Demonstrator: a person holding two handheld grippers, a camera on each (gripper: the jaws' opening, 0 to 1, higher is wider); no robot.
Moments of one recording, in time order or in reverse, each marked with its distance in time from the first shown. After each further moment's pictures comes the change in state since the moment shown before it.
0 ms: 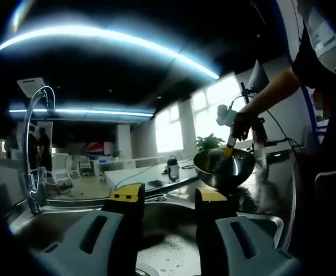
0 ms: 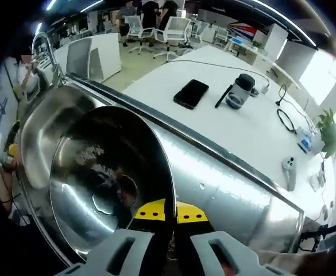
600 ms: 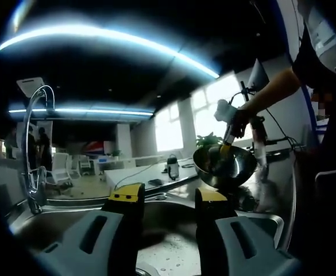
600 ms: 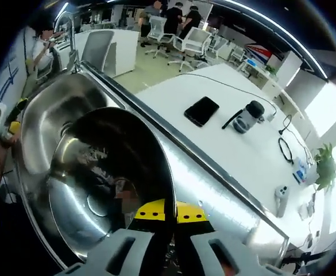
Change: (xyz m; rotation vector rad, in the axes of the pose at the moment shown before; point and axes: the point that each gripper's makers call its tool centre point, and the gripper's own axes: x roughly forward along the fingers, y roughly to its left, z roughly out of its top) left arm 0.001 0.000 -0.002 0.003 0.010 -0.003; right arm -0.002 0.007 0.023 -0.156 -0.073 -0.019
